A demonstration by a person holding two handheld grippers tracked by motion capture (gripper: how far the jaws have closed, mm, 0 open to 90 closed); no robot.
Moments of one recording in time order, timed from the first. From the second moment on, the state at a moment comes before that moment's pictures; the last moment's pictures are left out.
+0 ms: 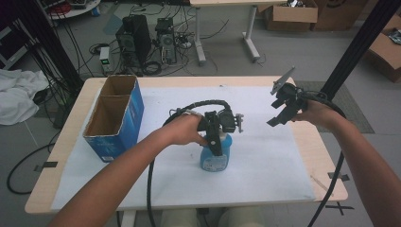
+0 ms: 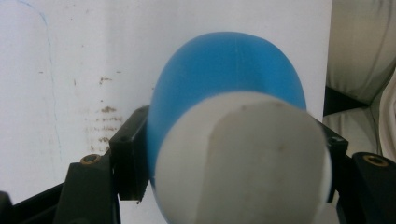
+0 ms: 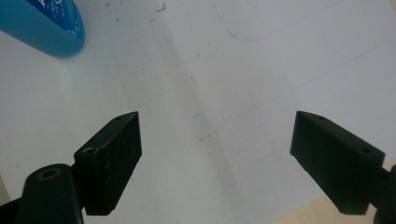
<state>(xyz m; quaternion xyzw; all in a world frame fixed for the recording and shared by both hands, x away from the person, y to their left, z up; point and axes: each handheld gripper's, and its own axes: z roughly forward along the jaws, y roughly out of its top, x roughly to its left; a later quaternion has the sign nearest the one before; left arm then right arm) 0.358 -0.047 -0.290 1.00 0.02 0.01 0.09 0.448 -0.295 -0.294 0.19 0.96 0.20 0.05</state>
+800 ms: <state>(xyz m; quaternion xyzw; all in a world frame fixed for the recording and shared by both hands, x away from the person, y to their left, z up) 0.359 -0.046 -0.289 1.00 0.02 0.01 0.10 0.448 -0.295 -0.295 0.19 0.96 0.20 0.05</state>
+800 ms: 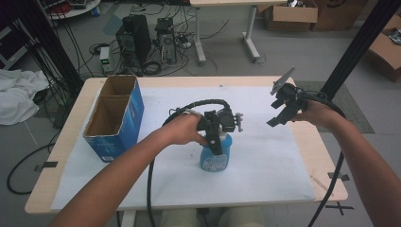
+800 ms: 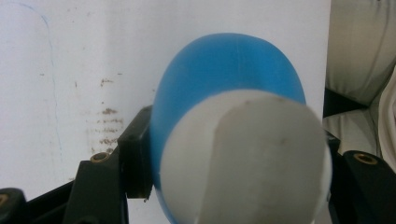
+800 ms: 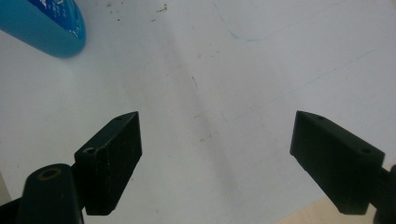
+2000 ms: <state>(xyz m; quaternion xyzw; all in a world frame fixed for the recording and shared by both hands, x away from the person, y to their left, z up) 0.360 -0.019 -0.225 0.99 0.13 0.04 0.11 0.443 -0.292 -0.293 0.19 0.96 0.20 0.05</state>
